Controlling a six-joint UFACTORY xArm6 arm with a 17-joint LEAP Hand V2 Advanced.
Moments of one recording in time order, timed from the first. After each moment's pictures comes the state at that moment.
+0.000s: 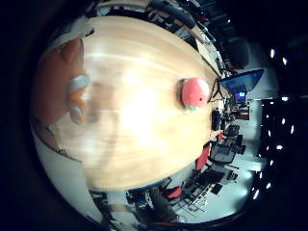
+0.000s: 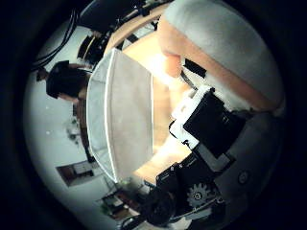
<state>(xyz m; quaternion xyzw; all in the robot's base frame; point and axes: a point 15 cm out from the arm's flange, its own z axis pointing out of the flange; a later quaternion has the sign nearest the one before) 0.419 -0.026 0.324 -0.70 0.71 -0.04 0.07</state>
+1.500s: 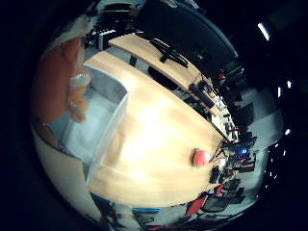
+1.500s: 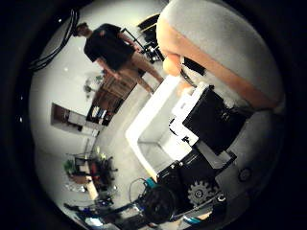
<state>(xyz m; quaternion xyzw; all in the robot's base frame) 0.413 0.226 0.433 -0.87 0.44 -0.07 0.20</state>
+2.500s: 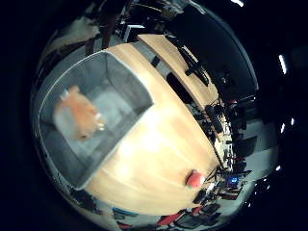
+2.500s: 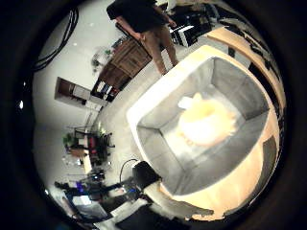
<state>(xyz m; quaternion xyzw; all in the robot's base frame) 0.414 0.256 0.394 -0.93 0.33 -0.04 0.15</state>
